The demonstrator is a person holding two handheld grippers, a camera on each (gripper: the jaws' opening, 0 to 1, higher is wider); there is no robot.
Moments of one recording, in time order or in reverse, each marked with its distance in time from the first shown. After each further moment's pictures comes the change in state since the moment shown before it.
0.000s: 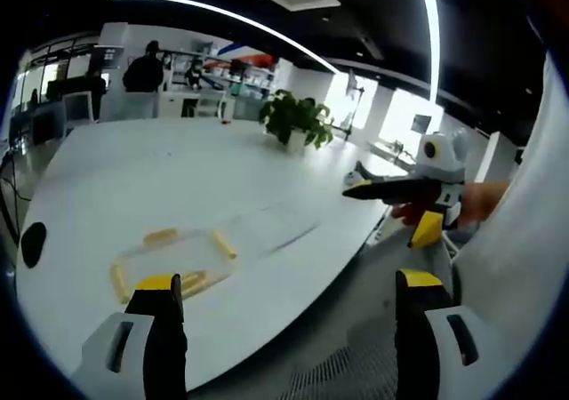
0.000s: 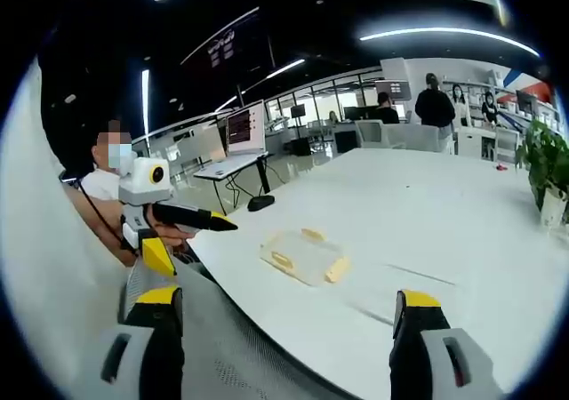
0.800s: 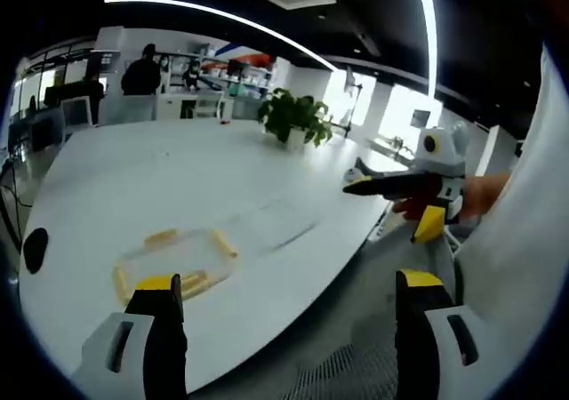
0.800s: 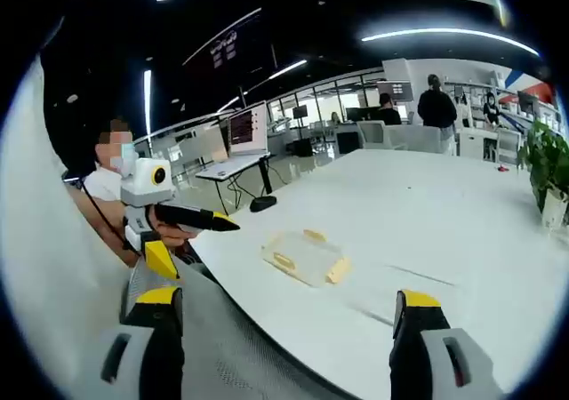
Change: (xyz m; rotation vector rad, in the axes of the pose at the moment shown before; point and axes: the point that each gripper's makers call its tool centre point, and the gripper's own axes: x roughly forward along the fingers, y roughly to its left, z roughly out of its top) left arm 0.000 -0.001 -0.003 0.031 0.017 0.004; right arm -0.001 0.001 0.002 0.006 -0.008 0.005
